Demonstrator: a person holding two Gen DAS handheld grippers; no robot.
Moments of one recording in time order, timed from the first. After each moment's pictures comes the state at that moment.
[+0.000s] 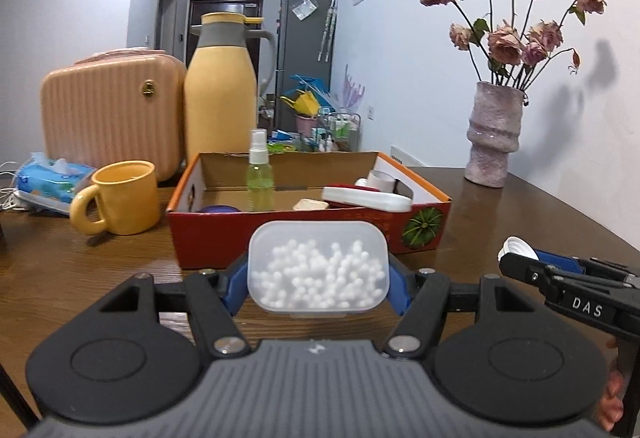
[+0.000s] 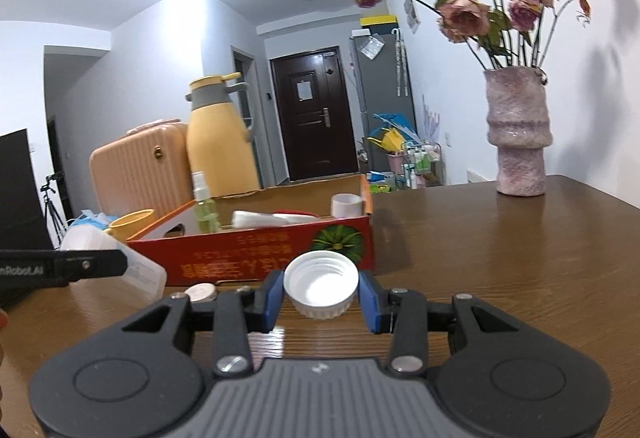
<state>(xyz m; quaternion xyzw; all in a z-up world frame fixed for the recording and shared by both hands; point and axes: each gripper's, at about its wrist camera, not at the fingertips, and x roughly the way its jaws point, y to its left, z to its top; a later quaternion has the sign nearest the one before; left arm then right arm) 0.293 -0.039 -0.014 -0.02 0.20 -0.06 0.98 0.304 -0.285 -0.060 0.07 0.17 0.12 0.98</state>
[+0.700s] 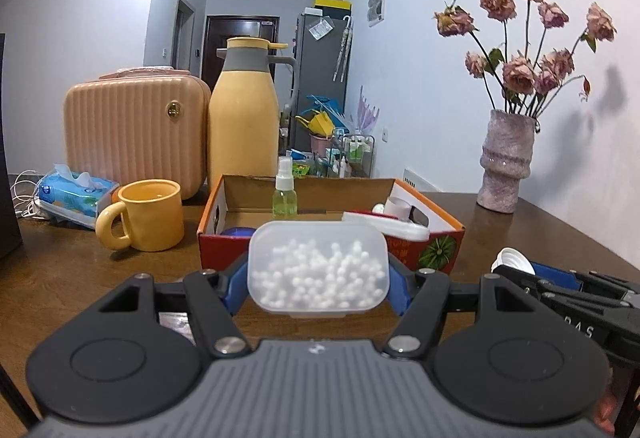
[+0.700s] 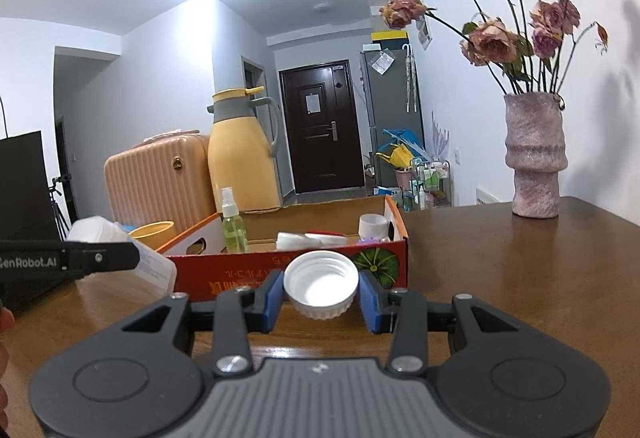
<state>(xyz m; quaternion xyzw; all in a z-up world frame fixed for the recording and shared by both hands) 0.279 -0.019 -0.001 -0.03 0.17 -0.04 0.98 0.298 -0.253 -0.043 0.05 0.14 0.12 0.98</state>
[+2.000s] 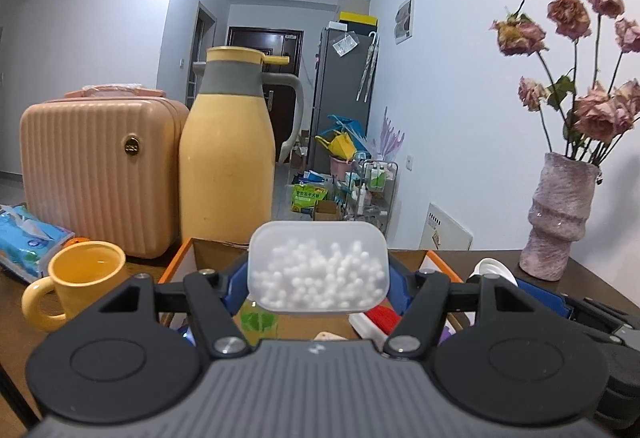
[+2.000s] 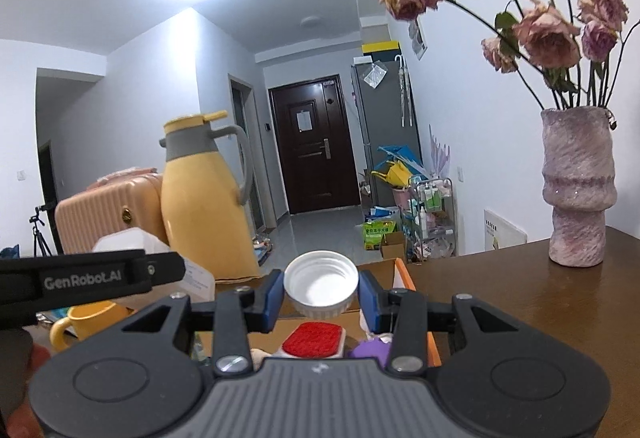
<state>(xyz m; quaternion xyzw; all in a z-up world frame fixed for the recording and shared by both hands) 0.445 -0.045 0.023 -0.05 0.15 0.00 0.99 0.462 -0.237 -0.022 0.08 0.12 0.11 0.98</state>
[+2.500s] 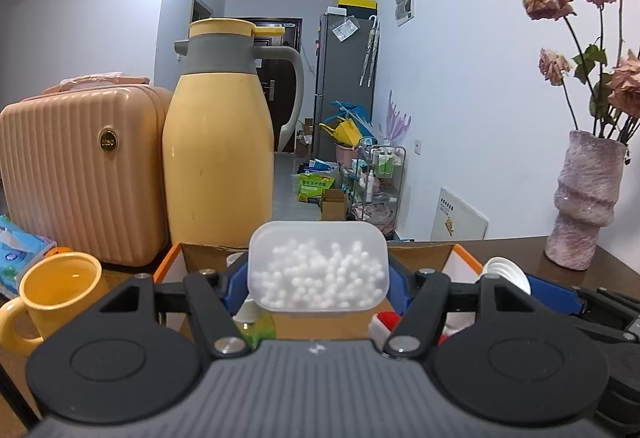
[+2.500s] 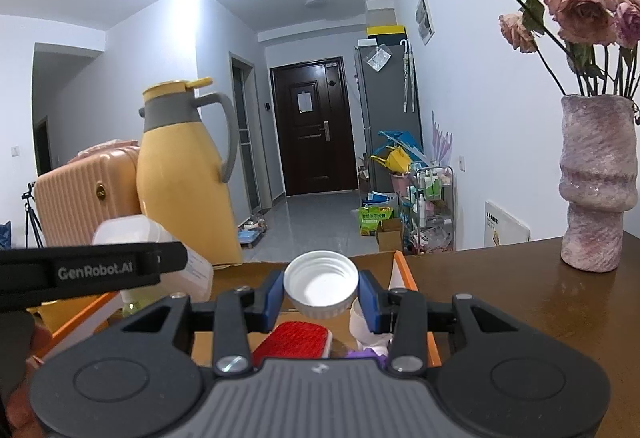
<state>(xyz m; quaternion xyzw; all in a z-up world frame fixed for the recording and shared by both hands) 0.504 -0.045 0.003 -0.03 0.17 0.00 0.99 0.514 -0.231 -0.037 0.05 0.15 0.11 0.98</state>
